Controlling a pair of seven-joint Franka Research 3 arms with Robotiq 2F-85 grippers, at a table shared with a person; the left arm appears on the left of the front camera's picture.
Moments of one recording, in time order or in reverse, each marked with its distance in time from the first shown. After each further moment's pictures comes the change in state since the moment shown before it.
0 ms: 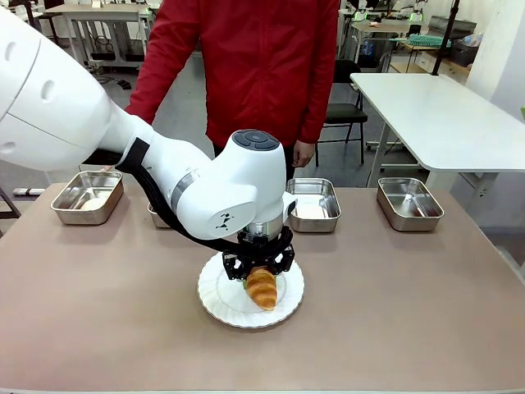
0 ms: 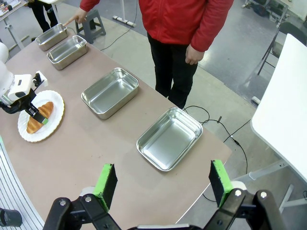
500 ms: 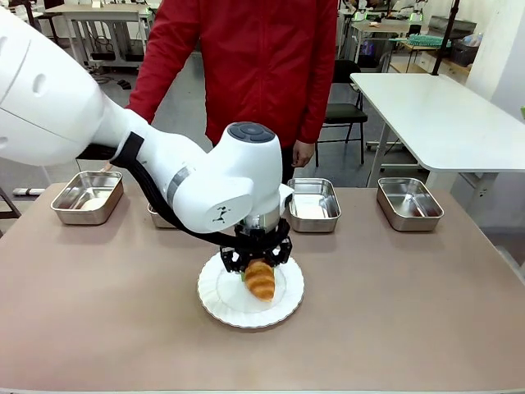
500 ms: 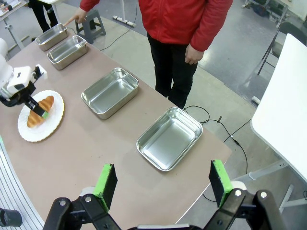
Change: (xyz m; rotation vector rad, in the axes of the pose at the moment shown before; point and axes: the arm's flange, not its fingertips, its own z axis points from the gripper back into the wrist) left arm 0.017 0.009 0.018 -0.023 -0.030 0.014; right arm 0.000 0.000 0.000 0.000 0.000 0.000
